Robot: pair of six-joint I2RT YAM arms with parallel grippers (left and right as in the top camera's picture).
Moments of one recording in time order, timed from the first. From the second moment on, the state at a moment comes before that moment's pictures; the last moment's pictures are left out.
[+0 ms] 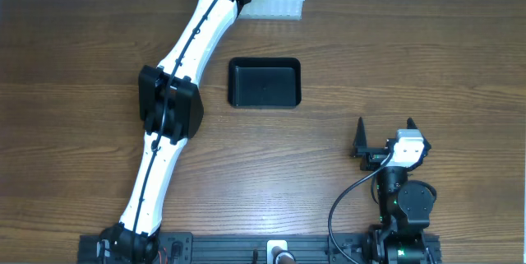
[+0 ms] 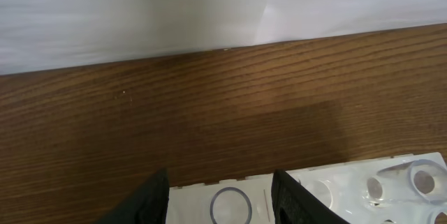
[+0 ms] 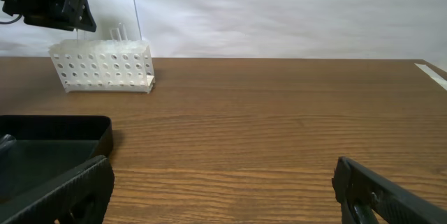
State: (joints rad) left arm -0.41 2.62 2.56 -0.71 -0.17 -0.19; right arm -0.01 0.01 0.01 -0.07 0.02 -0.01
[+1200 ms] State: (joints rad) left arm -0.41 2.62 2.56 -0.72 -0.17 -0.20; right arm -0.01 0.01 0.01 -0.07 0.02 -0.01
